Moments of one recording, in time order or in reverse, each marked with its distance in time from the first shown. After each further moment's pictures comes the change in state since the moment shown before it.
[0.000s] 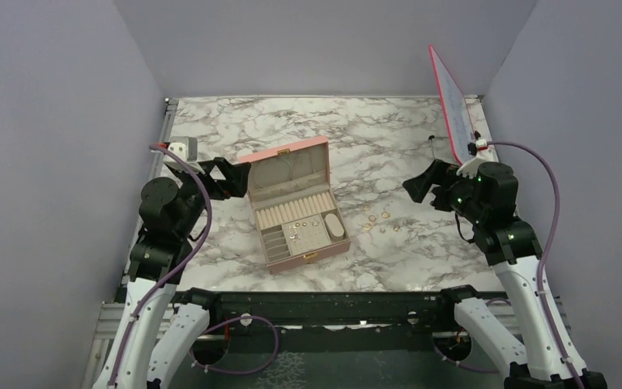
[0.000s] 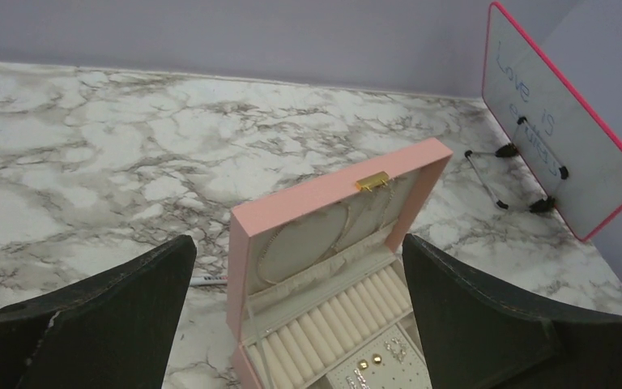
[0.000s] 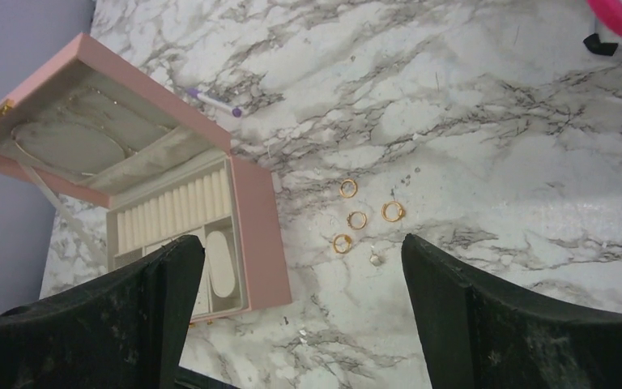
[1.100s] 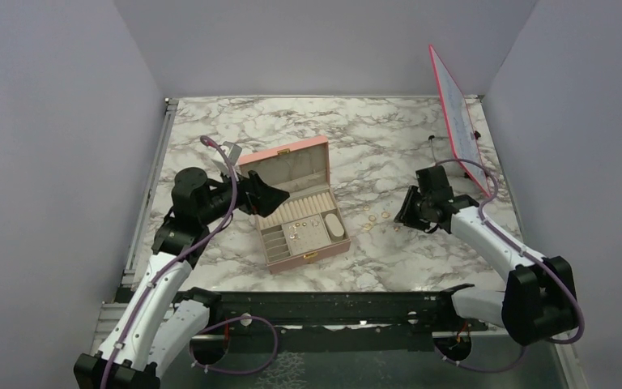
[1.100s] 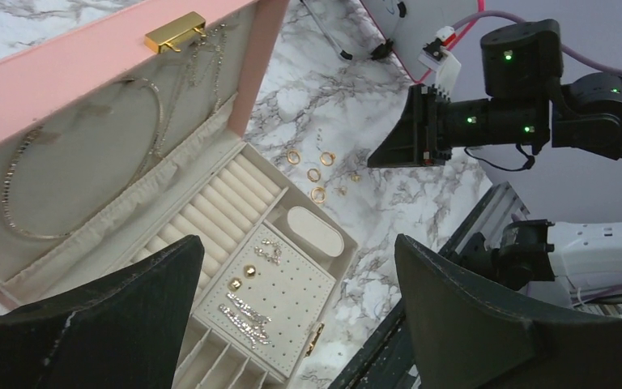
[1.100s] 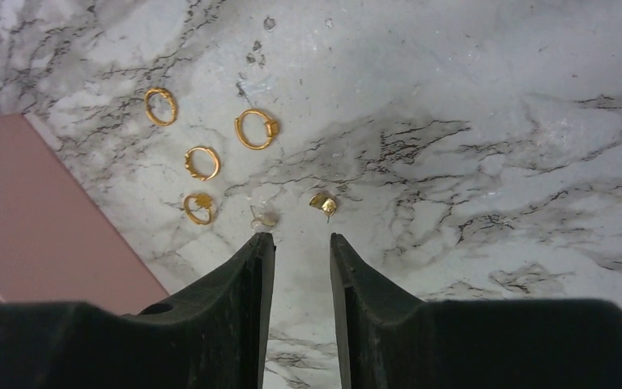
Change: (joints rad) left arm -0.051 0.125 -0.164 0.123 0.496 -0.125; right arm 0.115 0.467 -0.210 0.092 0.172 0.163
